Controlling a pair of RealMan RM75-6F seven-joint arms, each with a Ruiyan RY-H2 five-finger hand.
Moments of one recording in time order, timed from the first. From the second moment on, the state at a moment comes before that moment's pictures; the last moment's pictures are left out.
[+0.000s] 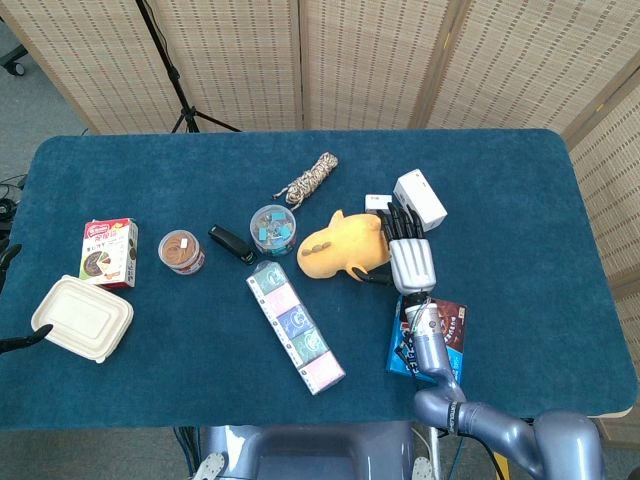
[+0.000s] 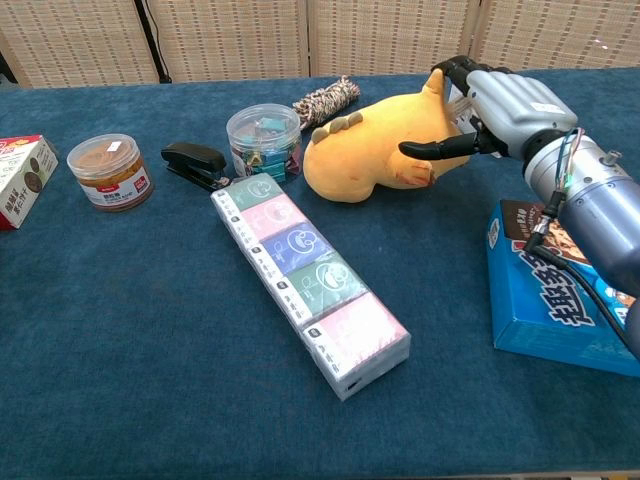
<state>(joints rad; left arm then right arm) -0.13 -0.89 -0.11 -1.84 1.38 1.42 -0.10 0.70 -1.93 0.34 -1.02 -1.21 1.21 -0.30</state>
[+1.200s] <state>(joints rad) -0.13 -0.89 -0.10 -1.84 1.38 1.42 -0.10 0.69 -2.00 0.30 -0.89 -1.23 1.18 -0.28</state>
